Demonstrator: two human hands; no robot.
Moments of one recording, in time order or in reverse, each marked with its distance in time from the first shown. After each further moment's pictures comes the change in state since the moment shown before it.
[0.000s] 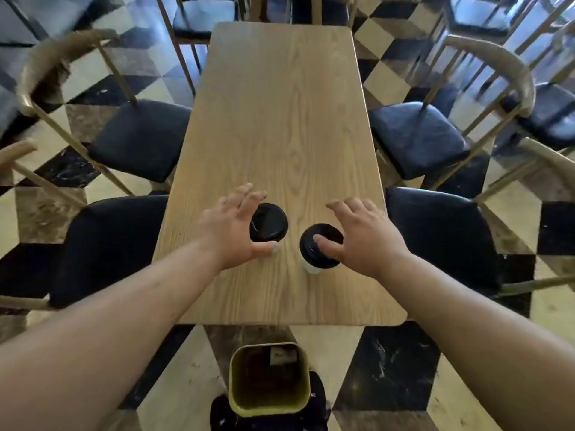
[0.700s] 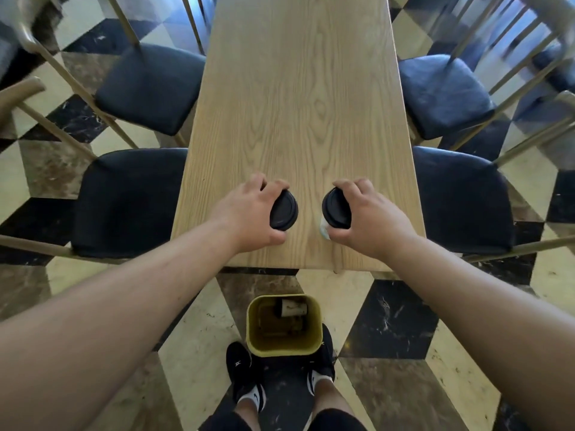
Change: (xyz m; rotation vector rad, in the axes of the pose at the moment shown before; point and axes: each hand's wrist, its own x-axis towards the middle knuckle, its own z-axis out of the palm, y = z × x) left_hand -0.067 -0.028 0.034 -0.013 -0.116 0.050; right_hand -0.044 -0.045 0.061 0.095 -0.102 0.047
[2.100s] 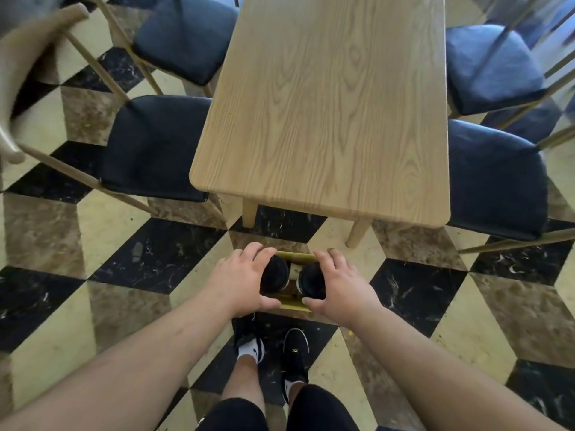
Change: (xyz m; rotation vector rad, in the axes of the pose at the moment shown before) left_hand -0.182 0.009 0.169 0.034 -0.247 -0.190; right_hand -0.159 -0.017 0.177 0.041 -0.378 0.031
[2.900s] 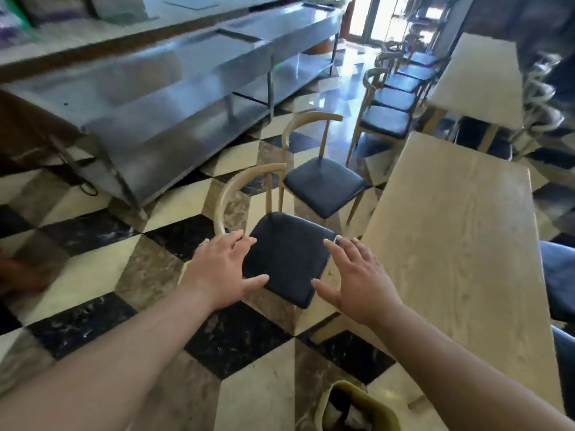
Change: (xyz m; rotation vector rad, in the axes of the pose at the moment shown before) left_hand -0.213 -0.291 -0.221 -0.054 0.577 -0.367; right_hand 0.012 -0.384 -0.175 -0.307 0.359 -0.544
